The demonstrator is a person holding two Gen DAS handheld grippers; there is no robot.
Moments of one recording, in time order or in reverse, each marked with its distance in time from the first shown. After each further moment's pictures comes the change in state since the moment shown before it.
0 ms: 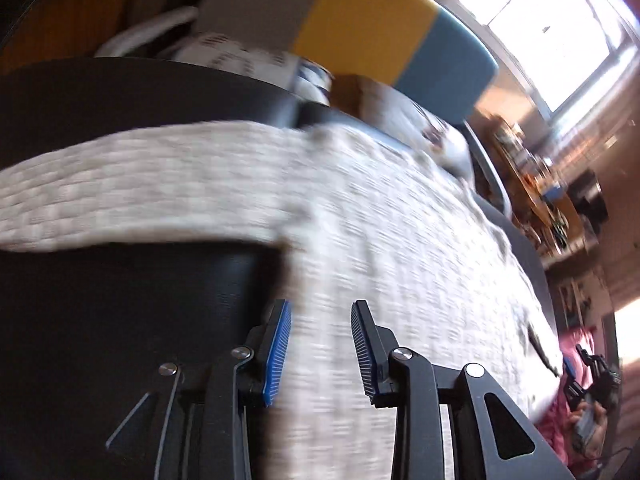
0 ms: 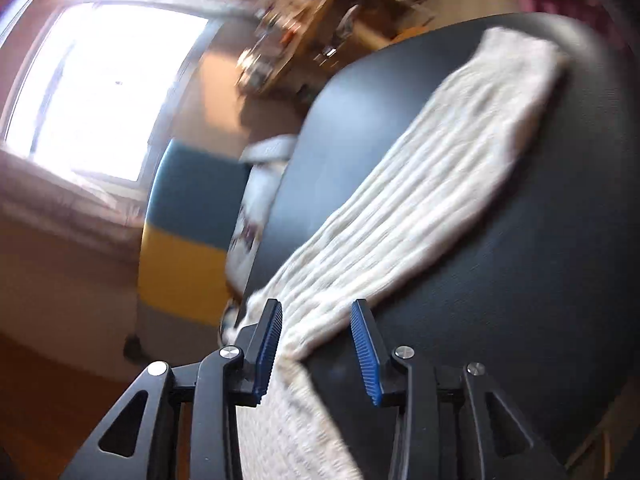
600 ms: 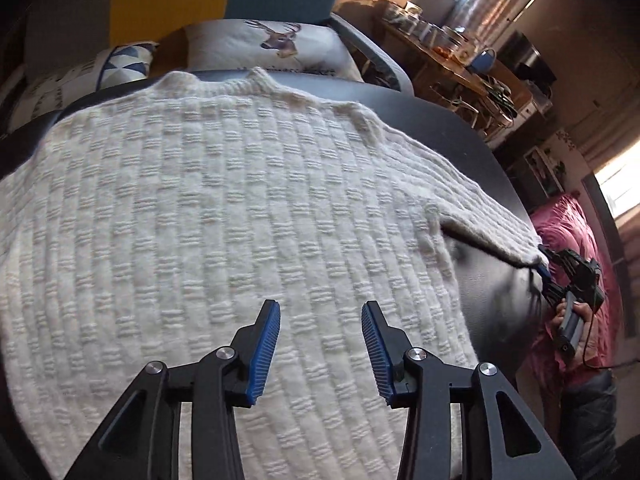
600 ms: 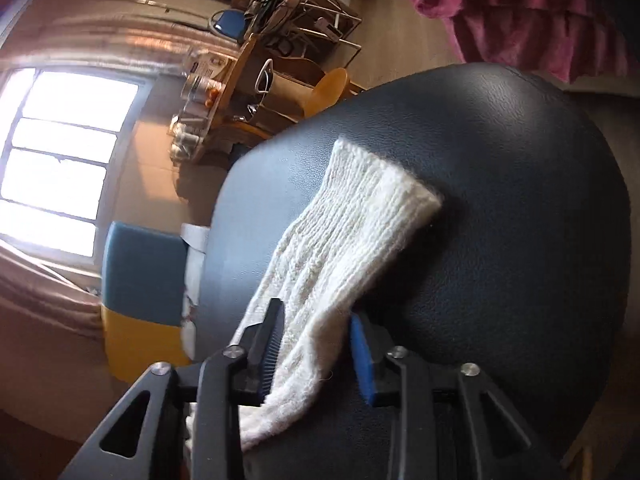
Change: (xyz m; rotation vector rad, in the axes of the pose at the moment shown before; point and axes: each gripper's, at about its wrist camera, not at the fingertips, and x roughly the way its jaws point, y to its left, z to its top) left arm 0.085 -0.235 -0.048 0.388 0.229 -0.107; right arm 0.006 -0.055 0.097 -0.018 -0.089 -0.177
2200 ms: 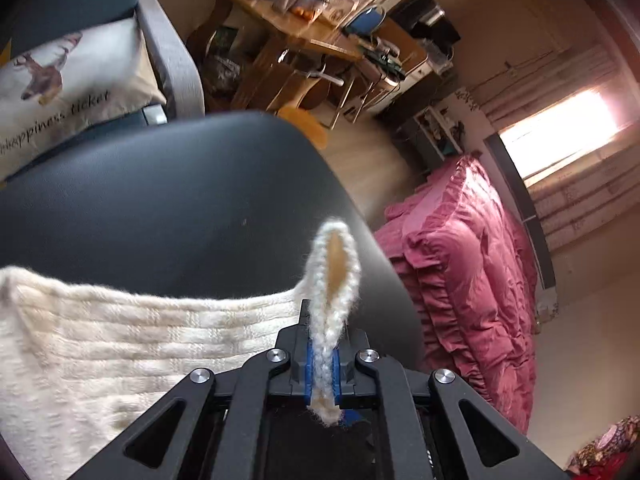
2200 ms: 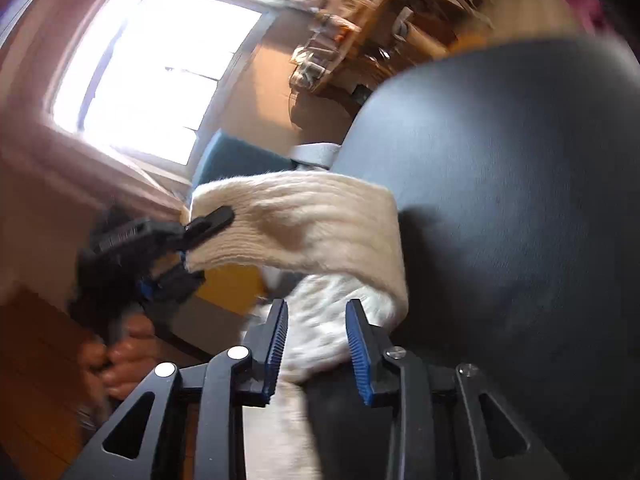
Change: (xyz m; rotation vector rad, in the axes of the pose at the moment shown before) left arm 0.107 -0.253 0.205 0.140 0.120 -0.395; right arm 0.007 0.050 -0.089 -0.004 0.220 0.532
